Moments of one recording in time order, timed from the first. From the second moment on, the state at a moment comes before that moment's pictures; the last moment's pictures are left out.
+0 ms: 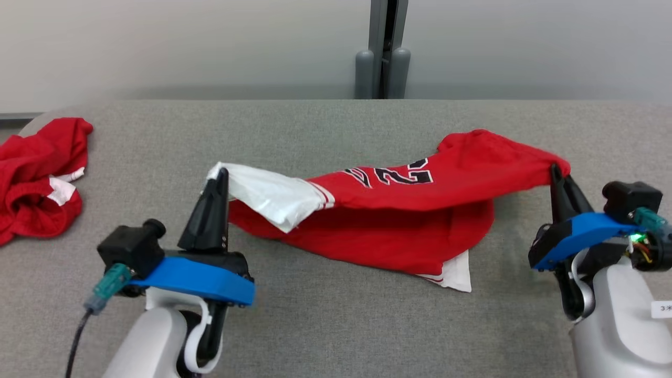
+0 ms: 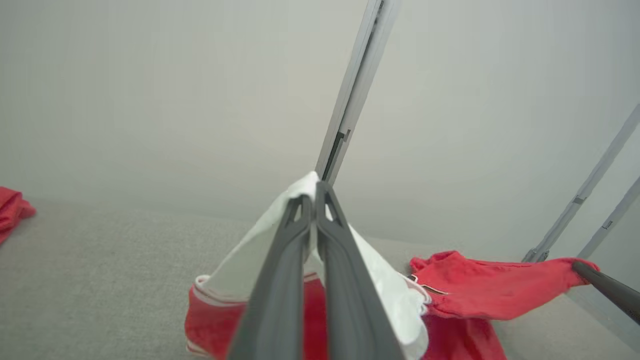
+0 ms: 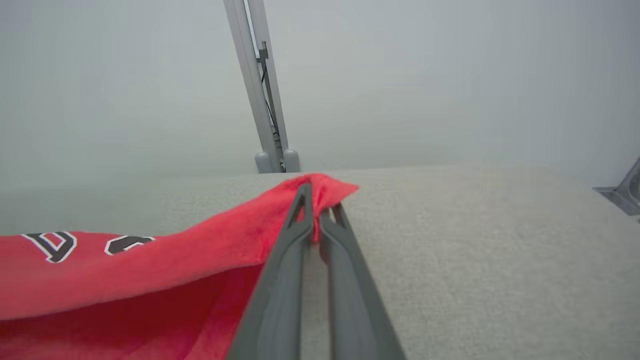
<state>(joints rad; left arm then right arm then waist) -0.26 0.19 -0.35 0.16 -0.58 0.00 -0.18 -0.47 -0.05 -0.19 0.59 0.05 0.13 -0.10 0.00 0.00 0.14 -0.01</state>
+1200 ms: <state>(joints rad) -0.99 0.47 -0.21 -0.19 -0.61 0.01 0.29 -0.71 -0.09 -0.12 -0.12 0.07 0.13 0.28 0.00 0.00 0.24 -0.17</state>
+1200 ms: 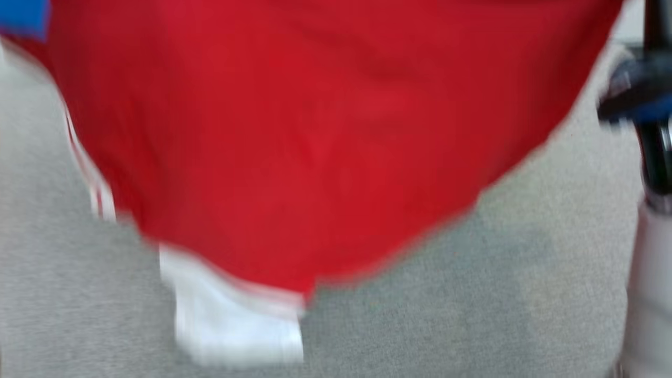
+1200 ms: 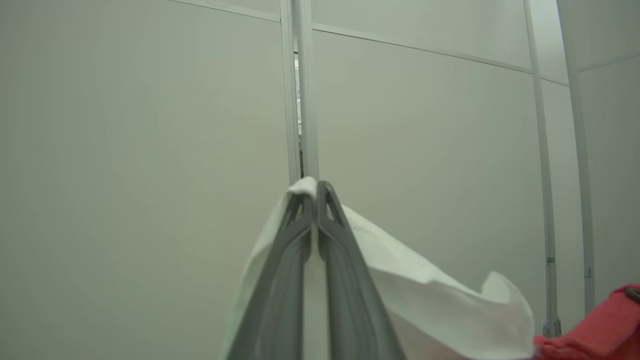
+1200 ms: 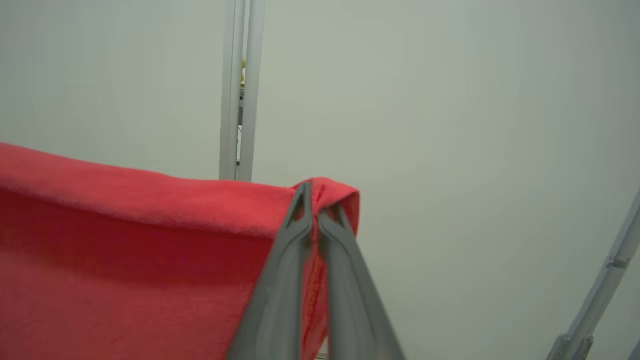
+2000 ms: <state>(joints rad) -1.19 0.28 -0.34 0.40 -0.53 -0.08 -0.06 -1.22 -0.05 -0.19 0.74 -0.30 0.13 -0.10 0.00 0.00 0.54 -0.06</state>
